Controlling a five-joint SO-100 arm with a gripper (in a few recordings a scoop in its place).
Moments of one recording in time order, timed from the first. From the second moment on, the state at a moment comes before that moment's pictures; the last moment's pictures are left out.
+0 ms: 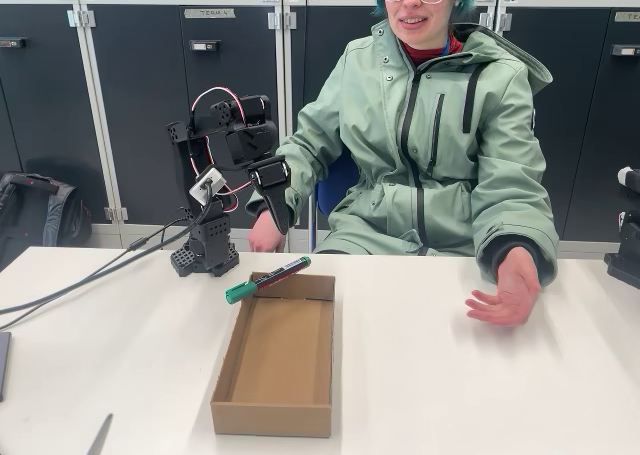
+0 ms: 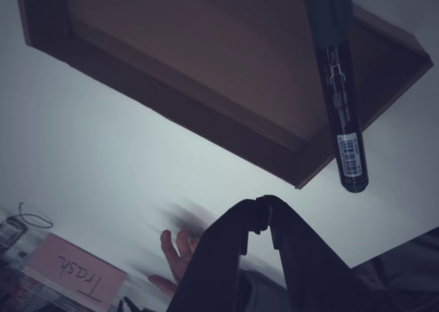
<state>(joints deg) -46.6 115.2 92.5 91.1 19.2</state>
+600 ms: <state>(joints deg) -48.0 115.1 100.2 89.0 12.0</state>
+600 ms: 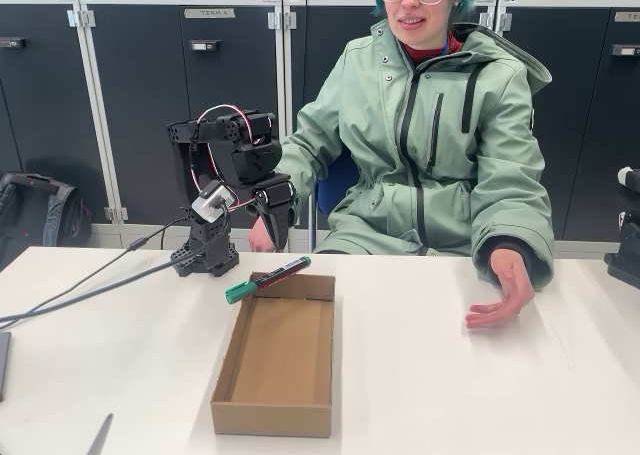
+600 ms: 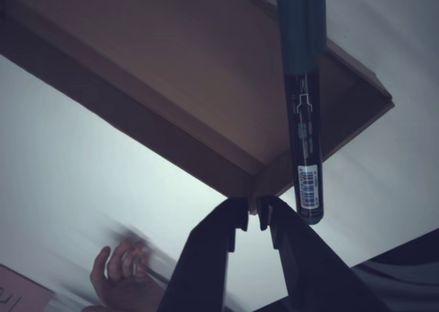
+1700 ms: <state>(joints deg) -51.8 108.9 104.7 93.1 11.4</state>
